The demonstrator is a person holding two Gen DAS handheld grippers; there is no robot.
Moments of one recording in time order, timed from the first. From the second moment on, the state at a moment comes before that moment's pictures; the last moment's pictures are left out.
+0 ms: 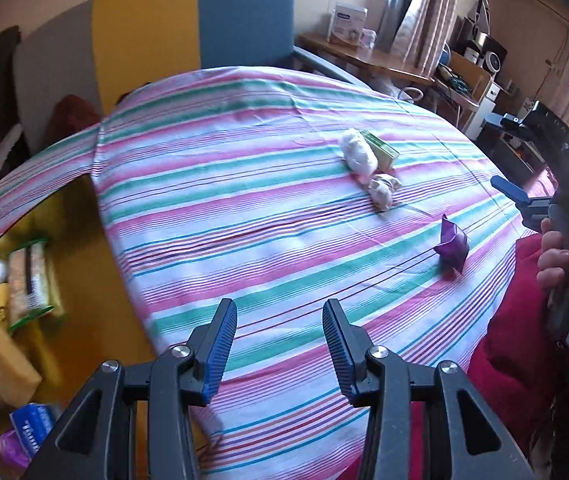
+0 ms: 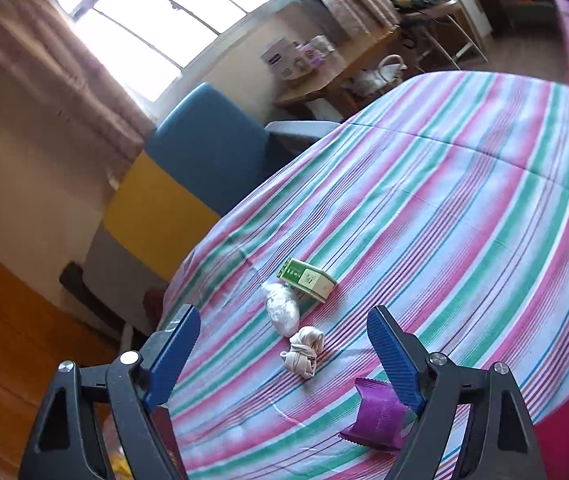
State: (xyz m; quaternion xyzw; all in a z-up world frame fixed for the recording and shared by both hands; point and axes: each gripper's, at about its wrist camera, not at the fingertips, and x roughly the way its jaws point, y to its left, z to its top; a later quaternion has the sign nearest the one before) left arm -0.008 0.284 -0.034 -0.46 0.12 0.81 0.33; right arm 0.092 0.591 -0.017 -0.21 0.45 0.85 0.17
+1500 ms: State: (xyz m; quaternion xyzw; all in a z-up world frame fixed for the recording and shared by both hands) left arm -0.018 0.378 -0.102 -0.50 0.17 0.76 0.37; right arm 0.074 0.594 -0.031 -0.24 0.49 0.84 0.09
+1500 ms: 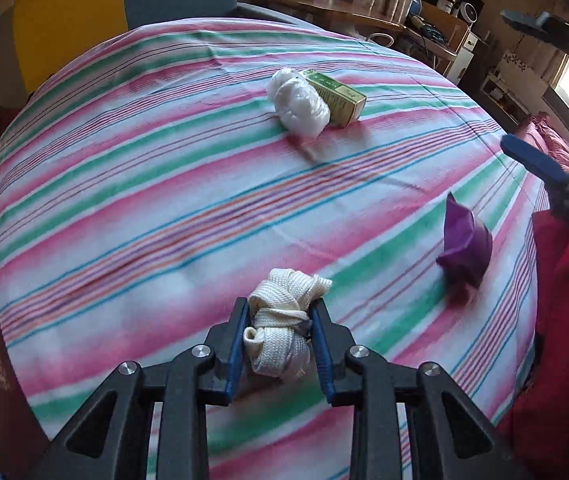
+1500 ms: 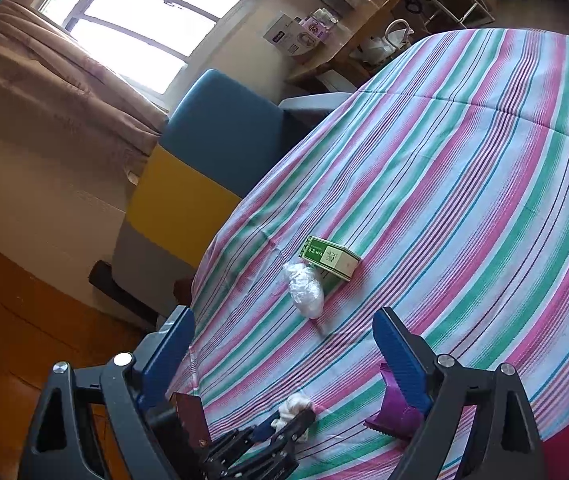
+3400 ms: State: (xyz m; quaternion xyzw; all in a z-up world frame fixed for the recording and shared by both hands) left arm -0.014 0.001 -0.029 -0.45 -0.10 0.87 0.16; right arm -0.005 0.486 -0.104 -0.60 0.12 0.77 0.18
